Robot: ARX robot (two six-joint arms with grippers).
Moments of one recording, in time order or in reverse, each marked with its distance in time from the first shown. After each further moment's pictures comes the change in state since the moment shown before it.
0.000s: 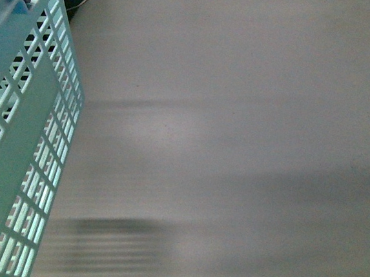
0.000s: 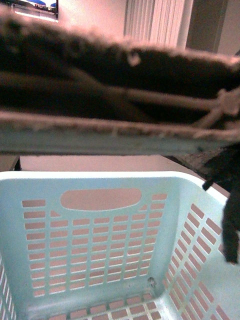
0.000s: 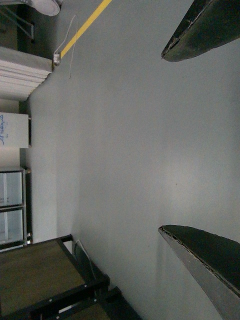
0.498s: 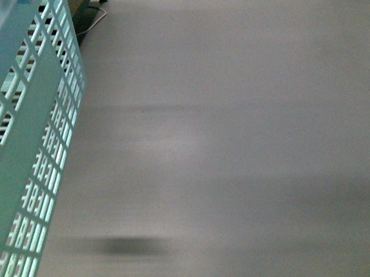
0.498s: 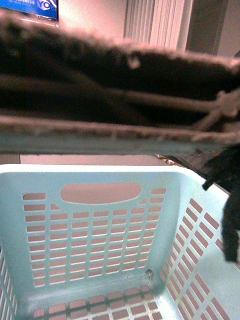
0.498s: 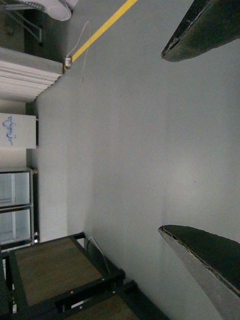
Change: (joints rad) left arm 0.000 0.000 0.000 0.000 0.000 0.000; right arm 0.000 0.000 0.000 0.000 0.002 0.000
